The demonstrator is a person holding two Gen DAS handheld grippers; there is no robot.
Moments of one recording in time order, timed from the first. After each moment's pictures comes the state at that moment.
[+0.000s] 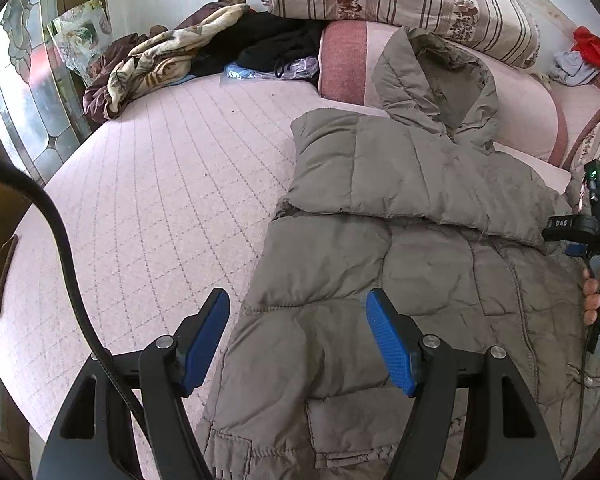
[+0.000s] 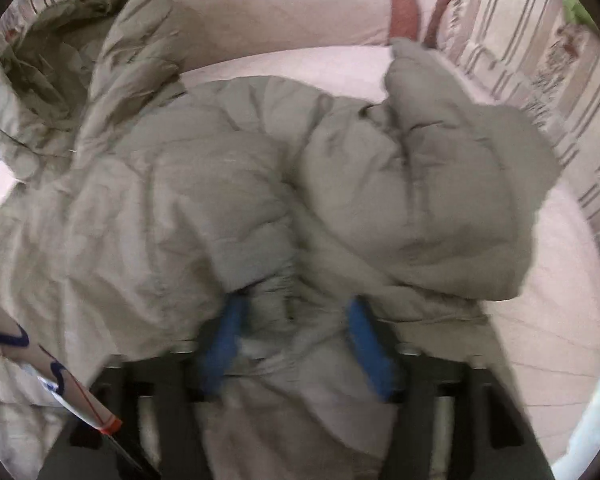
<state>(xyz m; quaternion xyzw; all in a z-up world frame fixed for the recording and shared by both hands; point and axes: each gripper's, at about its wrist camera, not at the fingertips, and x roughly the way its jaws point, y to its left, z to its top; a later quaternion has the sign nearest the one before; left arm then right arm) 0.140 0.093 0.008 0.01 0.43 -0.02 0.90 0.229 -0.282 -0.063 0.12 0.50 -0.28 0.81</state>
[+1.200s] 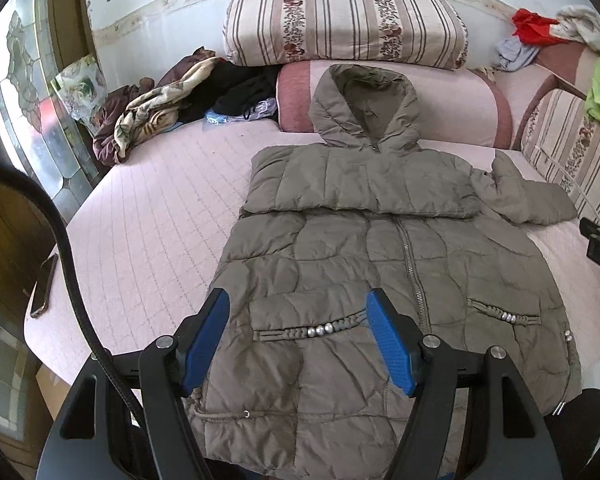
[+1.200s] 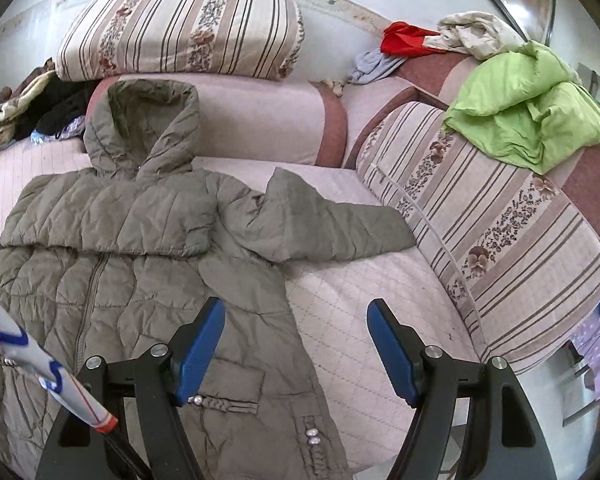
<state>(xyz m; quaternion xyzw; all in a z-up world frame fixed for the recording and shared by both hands) 0.001 0.021 0.100 0.06 0.39 -0.05 0.92 -0.016 -0.220 0.083 -0.03 0.35 -0.29 0.89</state>
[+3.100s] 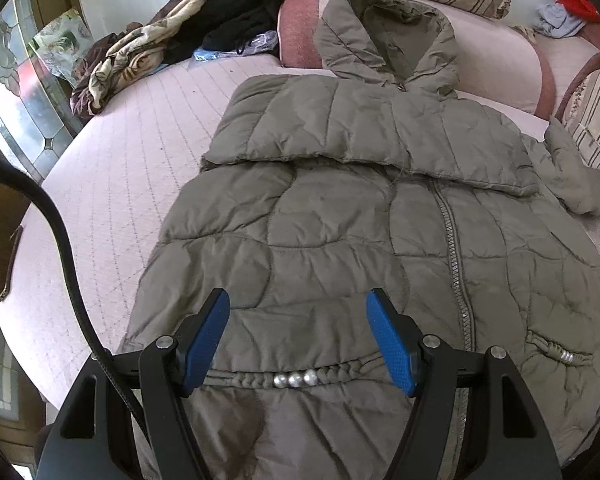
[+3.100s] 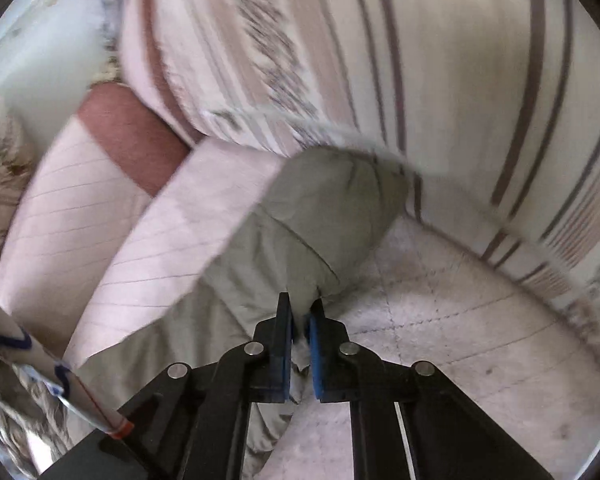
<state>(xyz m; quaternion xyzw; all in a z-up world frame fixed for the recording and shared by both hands) 0.101 -0.004 0.003 0.05 0.47 -0.01 0.88 0.123 -0.637 0.005 0.36 0.33 -0.35 0.80</state>
